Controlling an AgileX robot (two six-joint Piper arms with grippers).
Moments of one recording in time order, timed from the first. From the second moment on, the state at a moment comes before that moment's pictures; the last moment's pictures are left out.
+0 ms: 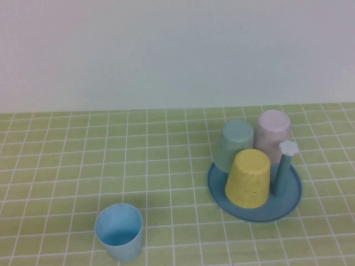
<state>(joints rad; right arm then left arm) 0.14 -0.01 -0.13 0.49 0.13 -0.23 -0.05 0.00 -0.03 0.19 -0.16 -0.56</state>
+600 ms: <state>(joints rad) 0.14 0.23 -0.34 0.52 0.31 -0.41 -0.05 0.00 -0.17 0.50 0.00 -0.81</state>
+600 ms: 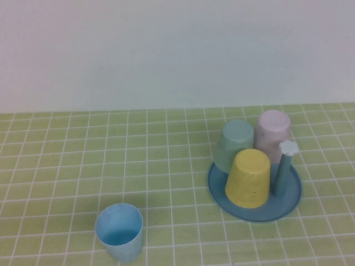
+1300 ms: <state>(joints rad) 0.14 0.26 -0.35 0.75 0.28 -0.61 -0.08 0.25 -0.37 0.32 0.41 -0.49</state>
